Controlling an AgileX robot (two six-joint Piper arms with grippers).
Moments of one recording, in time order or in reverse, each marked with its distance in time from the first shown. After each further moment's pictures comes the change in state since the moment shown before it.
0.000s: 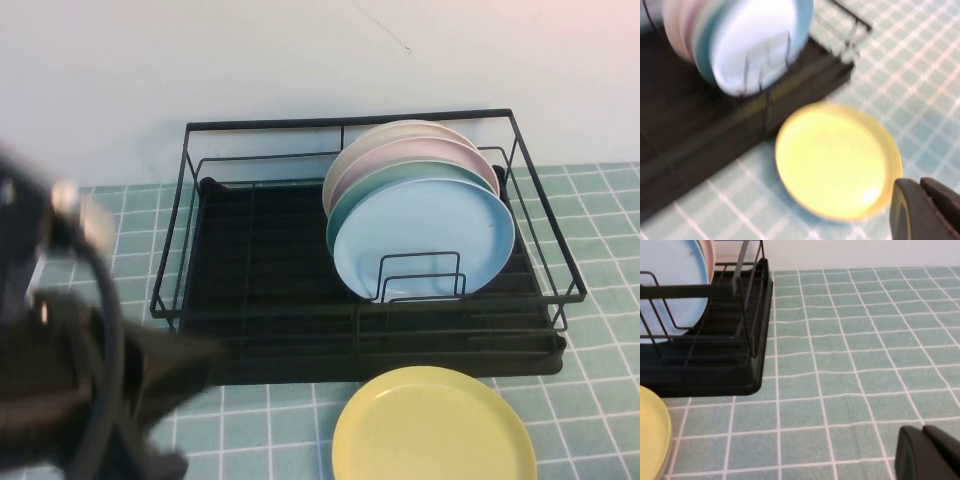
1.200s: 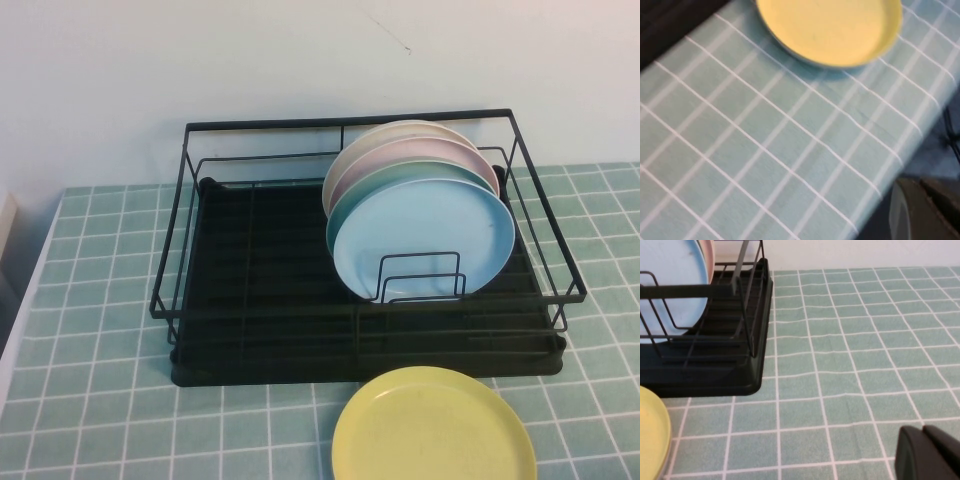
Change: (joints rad) right arm 0.000 0.000 0.000 0.000 0.000 0.000; left arm 0.067 -0.375 0.324 -0.043 0.294 0.122
